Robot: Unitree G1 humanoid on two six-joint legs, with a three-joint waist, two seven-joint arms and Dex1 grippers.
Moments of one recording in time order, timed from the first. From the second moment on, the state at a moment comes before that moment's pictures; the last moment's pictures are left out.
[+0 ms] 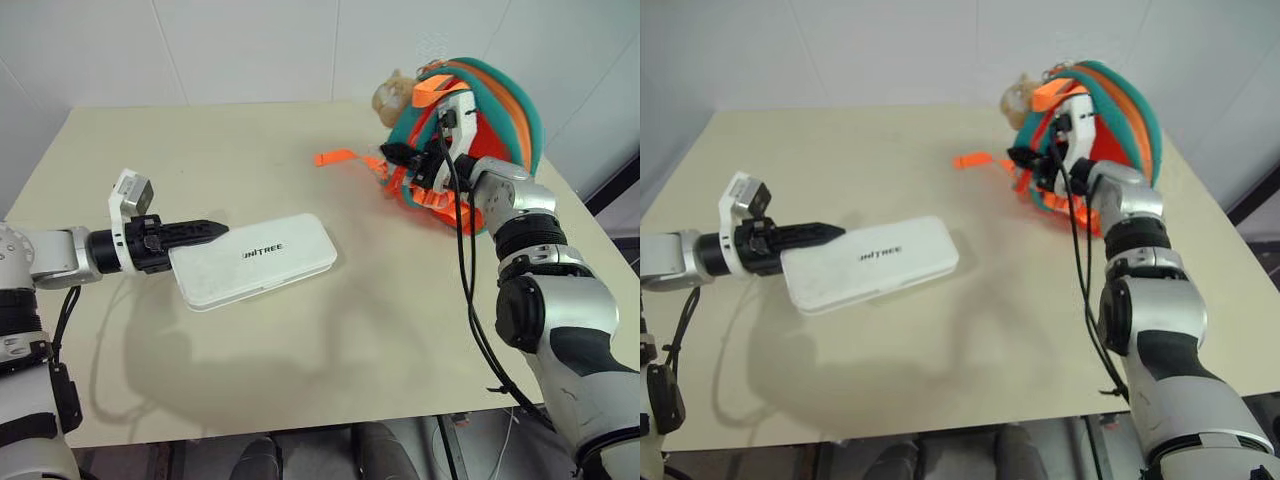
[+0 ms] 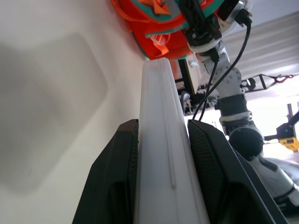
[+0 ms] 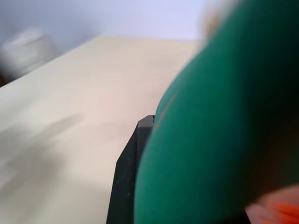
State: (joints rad) left arm -0.79 0.90 0.30 0.41 -1.18 1.61 -0.64; right arm -1.29 -0.42 -0.14 1.03 0.21 0.31 1.10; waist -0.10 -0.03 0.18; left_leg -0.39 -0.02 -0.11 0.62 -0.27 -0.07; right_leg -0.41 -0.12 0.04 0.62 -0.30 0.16
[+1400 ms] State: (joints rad) left arm -0.97 1.02 0.19 0.60 -0.87 1.50 -0.96; right arm -0.89 -0.86 0.02 -0.41 0.97 1.17 1.43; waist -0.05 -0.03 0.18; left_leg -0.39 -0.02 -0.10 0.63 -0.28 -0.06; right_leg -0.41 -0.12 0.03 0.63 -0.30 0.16
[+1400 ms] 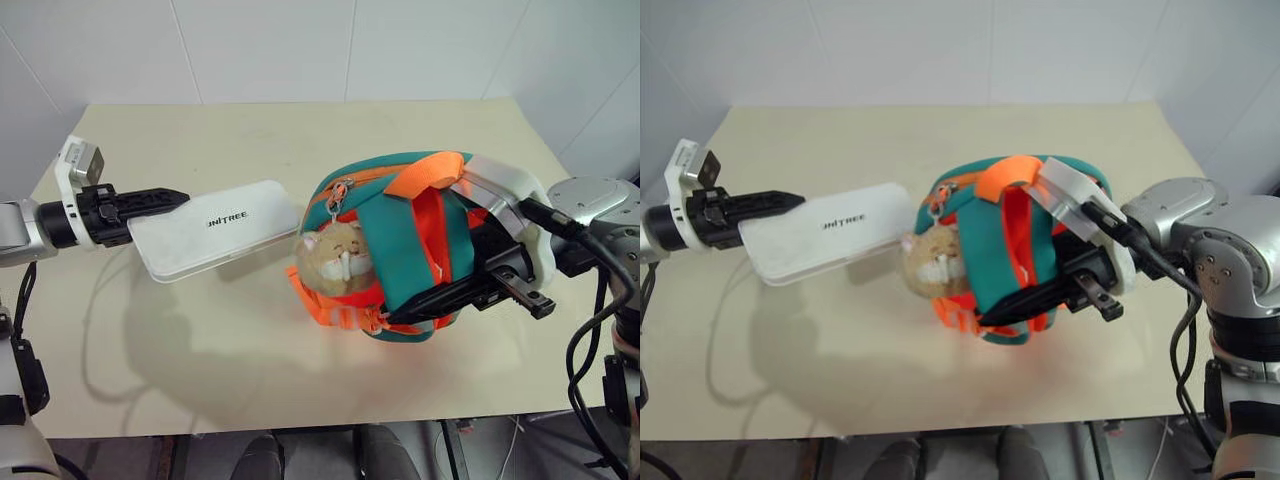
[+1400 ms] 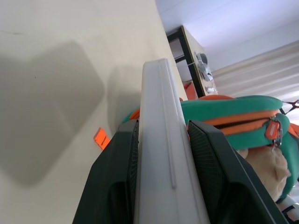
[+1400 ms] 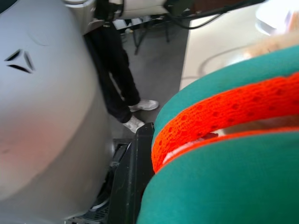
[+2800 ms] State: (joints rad) left arm -0.46 0.99 0.52 -0.11 -0.87 0.70 -1.28; right arm -0.81 -0.84 0.26 -0.18 0.71 0.79 1.53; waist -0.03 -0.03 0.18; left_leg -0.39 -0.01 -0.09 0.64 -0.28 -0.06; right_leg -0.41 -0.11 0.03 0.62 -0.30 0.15
